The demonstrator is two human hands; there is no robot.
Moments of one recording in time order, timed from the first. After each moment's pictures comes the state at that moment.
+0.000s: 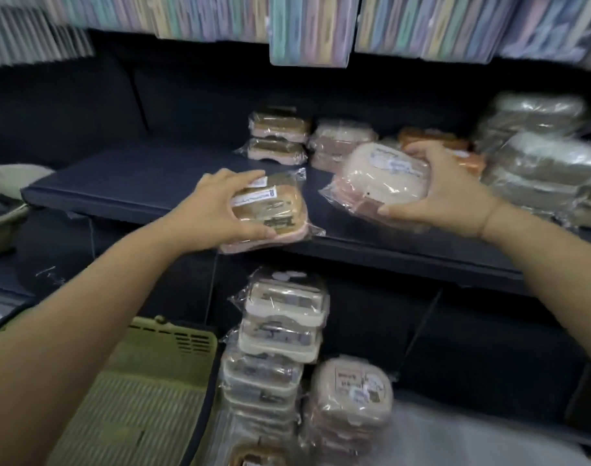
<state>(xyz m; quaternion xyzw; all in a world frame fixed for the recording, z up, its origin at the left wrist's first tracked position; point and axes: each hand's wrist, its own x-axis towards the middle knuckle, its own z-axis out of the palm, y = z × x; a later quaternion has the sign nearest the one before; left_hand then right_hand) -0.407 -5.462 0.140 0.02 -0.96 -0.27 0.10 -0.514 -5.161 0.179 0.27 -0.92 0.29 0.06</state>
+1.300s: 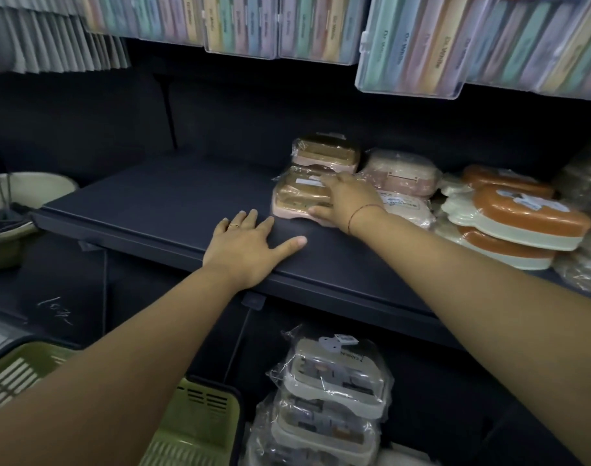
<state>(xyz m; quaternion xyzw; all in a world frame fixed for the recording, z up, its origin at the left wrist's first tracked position) -0.481 -5.517 0.085 0.16 -0.98 -0.10 0.03 -0.624 -5.383 0.127 0.32 -0.94 0.03 0.07</state>
